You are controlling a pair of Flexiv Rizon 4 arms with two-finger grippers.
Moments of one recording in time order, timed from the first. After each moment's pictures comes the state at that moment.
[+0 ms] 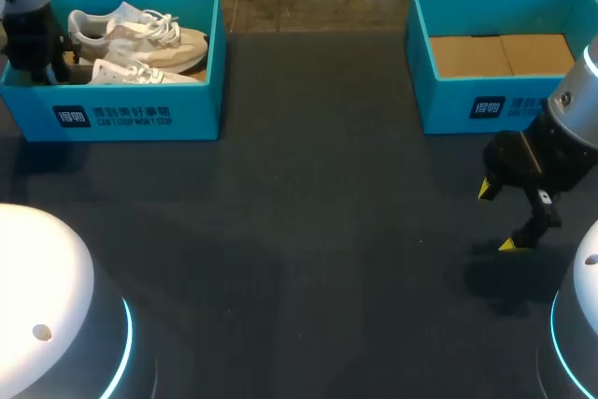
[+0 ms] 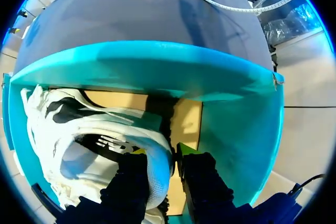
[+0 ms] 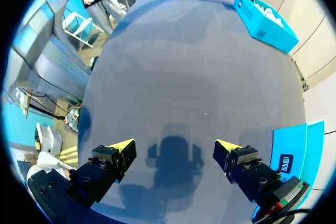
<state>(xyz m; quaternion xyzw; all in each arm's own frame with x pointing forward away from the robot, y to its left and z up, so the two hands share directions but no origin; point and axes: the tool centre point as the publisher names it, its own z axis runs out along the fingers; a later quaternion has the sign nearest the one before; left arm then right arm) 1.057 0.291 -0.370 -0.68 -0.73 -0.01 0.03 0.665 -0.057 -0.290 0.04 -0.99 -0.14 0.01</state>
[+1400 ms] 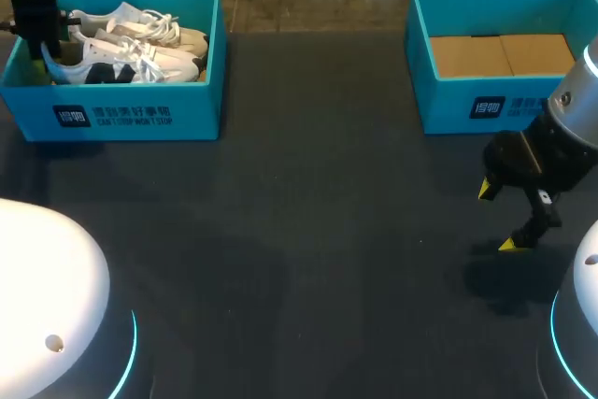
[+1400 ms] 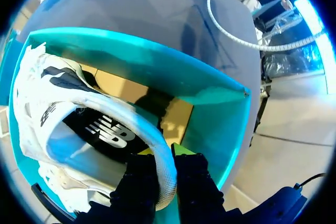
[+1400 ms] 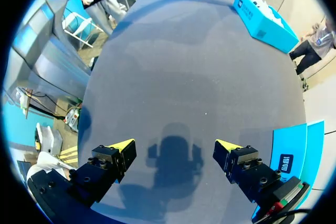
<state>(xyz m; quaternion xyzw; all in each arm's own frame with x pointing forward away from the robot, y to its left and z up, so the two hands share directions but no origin) 1.071 0.297 -0.329 -0.57 -0.82 -0.03 0.09 0.665 -0.057 -0.290 0.04 -0.99 -0.14 0.01</state>
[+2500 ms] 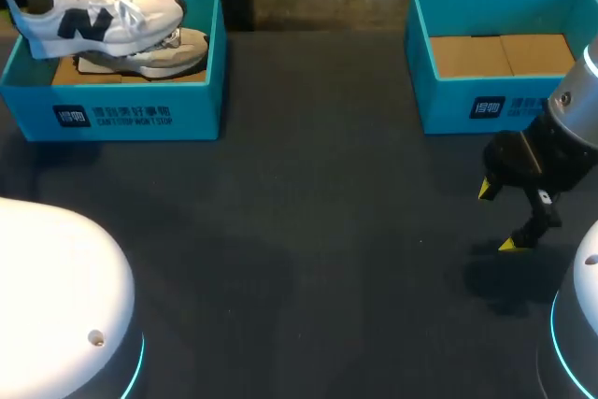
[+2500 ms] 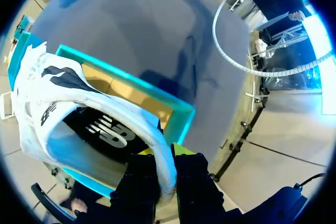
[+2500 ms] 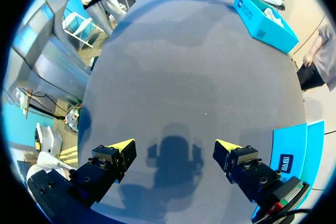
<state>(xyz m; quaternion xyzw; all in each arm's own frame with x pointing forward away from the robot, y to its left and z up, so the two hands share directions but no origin) 1.047 0.309 -0.199 -0.53 -0.84 -0.04 0.07 0.665 -0.057 -0.290 0.04 -0.99 -0.14 0.01</state>
